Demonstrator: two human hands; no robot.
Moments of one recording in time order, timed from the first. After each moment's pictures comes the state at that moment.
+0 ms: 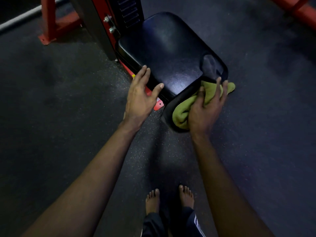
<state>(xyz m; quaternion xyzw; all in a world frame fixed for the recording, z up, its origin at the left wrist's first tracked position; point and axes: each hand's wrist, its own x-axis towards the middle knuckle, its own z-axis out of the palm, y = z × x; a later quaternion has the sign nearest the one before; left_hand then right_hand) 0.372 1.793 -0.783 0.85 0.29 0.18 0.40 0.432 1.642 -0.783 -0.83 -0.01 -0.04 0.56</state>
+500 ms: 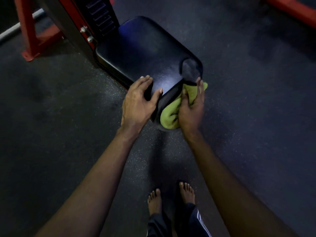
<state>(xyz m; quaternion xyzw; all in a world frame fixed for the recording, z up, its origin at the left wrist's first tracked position) 0.386 1.751 -0.775 0.89 0.23 0.19 0.34 0.437 1.614 -0.788 -0.80 0.01 0.02 0.60</state>
